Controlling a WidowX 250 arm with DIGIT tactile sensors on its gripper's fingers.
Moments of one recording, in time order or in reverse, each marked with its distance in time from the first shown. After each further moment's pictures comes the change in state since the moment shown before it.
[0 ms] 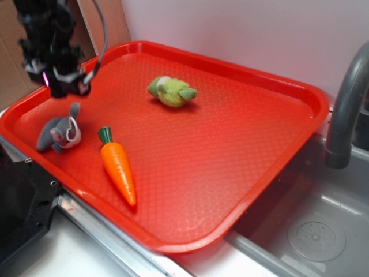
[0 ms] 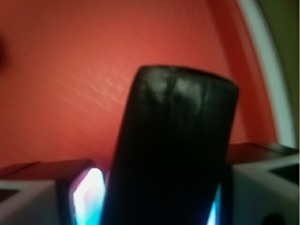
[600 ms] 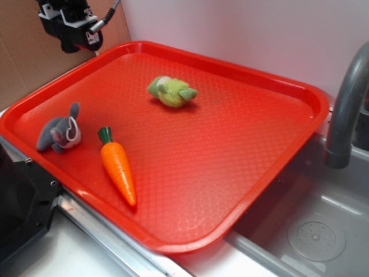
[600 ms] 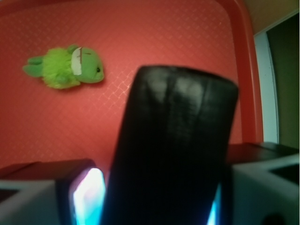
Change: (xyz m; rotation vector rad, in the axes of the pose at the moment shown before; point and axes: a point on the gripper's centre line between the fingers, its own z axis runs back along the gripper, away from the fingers) arm 0.011 -0.032 0.045 -0.063 0.059 -0.191
